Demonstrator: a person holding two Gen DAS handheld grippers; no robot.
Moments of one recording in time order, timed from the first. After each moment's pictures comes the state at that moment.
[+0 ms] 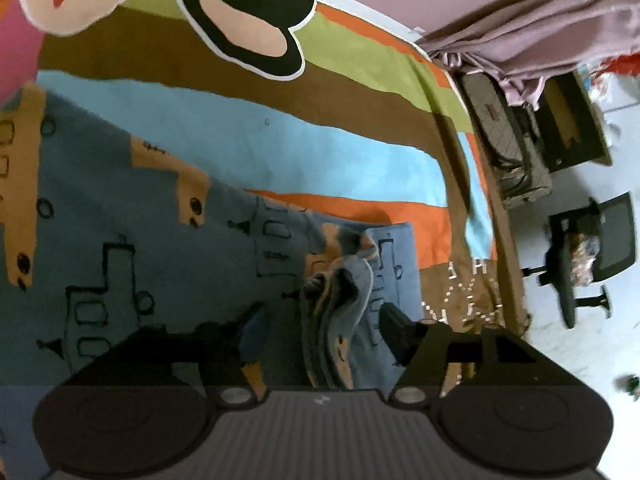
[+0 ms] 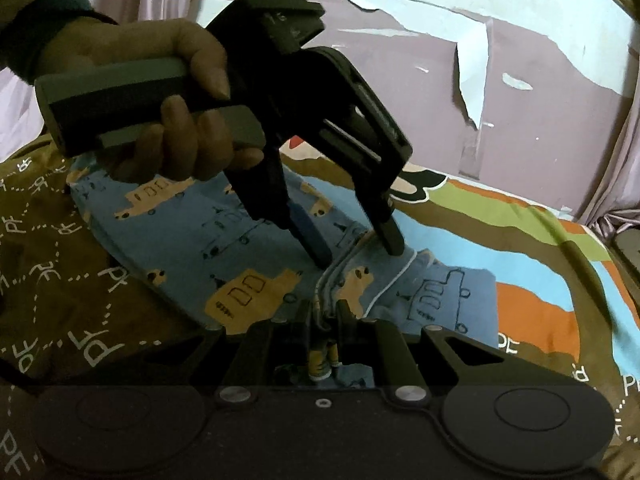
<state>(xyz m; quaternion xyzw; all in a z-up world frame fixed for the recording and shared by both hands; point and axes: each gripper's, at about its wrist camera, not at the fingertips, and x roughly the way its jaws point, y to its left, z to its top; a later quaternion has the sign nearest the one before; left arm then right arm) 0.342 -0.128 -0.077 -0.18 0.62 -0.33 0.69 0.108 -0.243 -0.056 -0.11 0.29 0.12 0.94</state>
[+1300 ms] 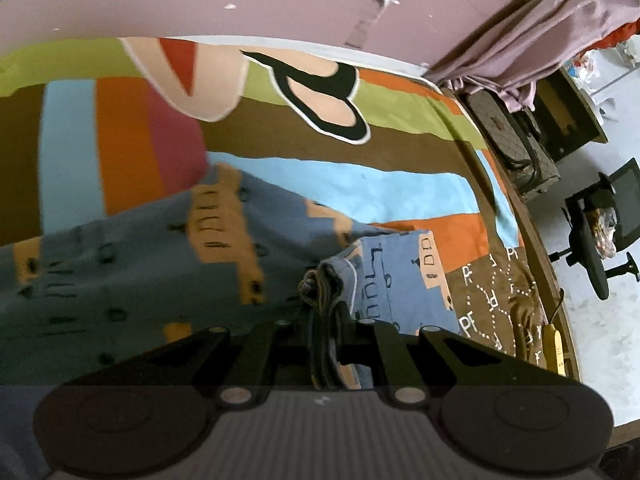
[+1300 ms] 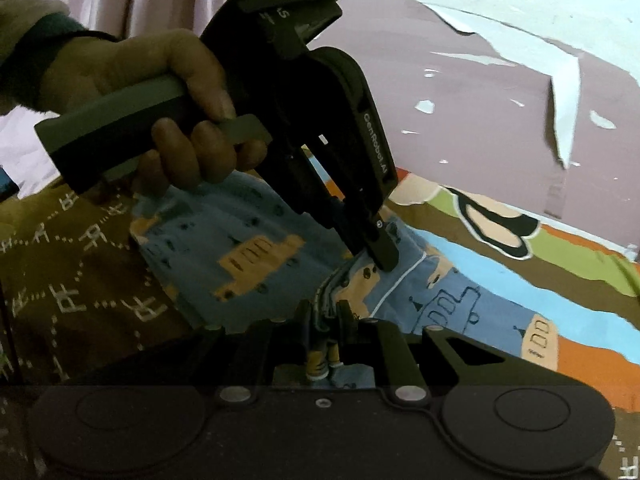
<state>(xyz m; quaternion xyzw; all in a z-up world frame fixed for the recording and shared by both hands) 0.349 -0.007 -0.038 -0.10 0.56 -0.34 0.75 0.142 -0.128 -0.035 -0.11 0.29 0.19 0.93</state>
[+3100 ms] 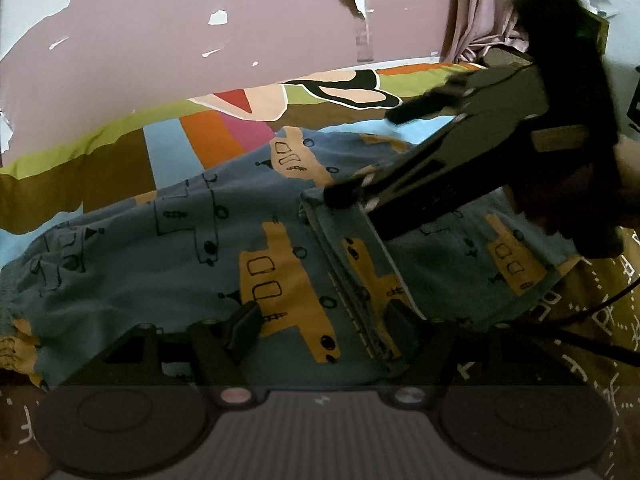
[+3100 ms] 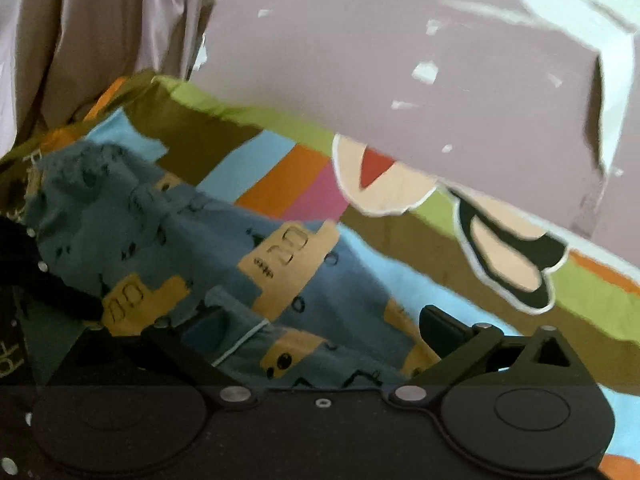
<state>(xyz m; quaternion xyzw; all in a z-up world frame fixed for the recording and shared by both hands) 0.220 0.020 -0.055 0.11 0.41 -0.26 0.87 0.268 -0.158 -0.044 -0.15 0.31 0.19 0.92</state>
